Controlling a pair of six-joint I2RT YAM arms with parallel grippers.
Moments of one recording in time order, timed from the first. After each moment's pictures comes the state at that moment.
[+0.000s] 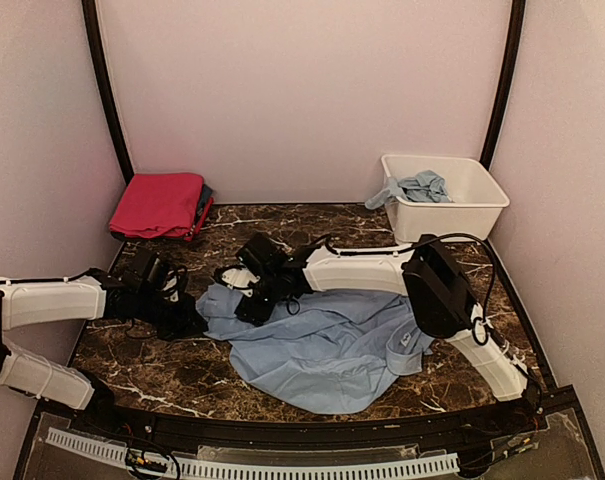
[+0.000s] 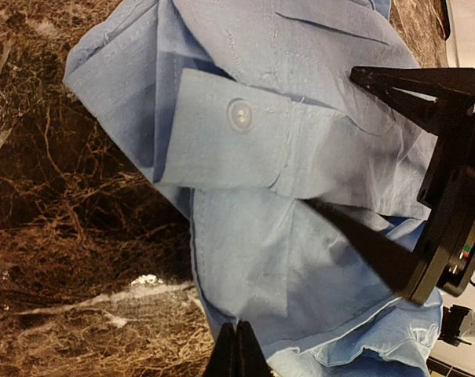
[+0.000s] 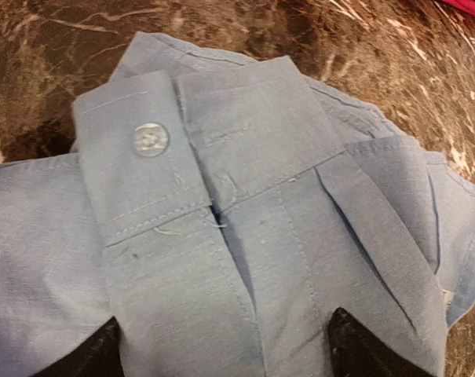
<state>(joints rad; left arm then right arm) -0.46 1.24 0.57 -0.34 0.32 -0.79 1.05 2.48 2.05 -0.50 -0.02 -0.28</state>
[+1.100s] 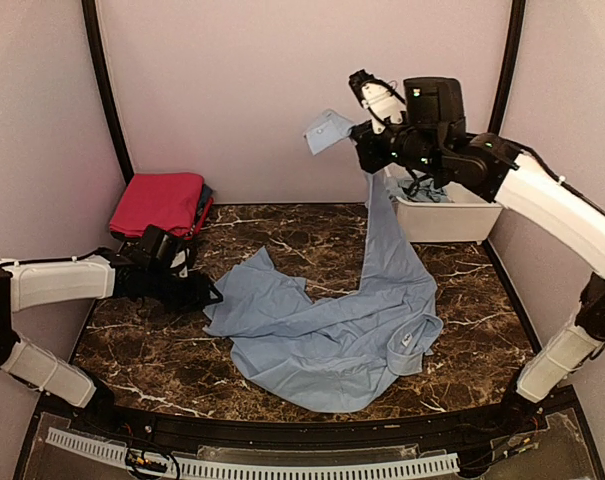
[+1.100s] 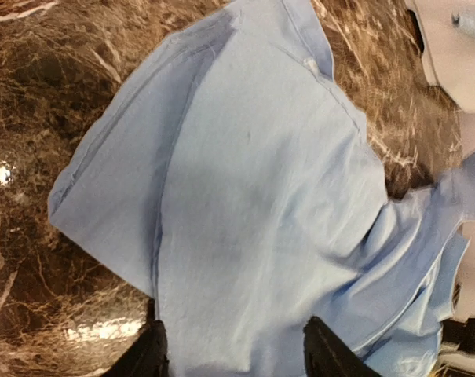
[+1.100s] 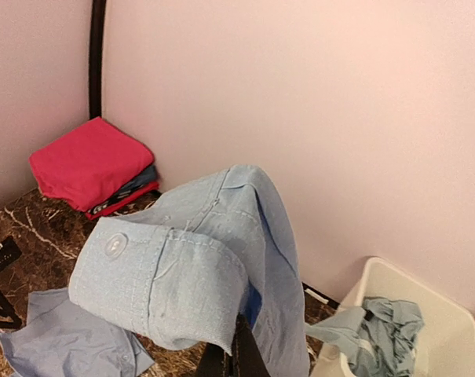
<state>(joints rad) -0.46 1.33 0.71 -0.32 0.25 -0.68 0.84 1.58 1.74 -0.40 0.30 -0.18</state>
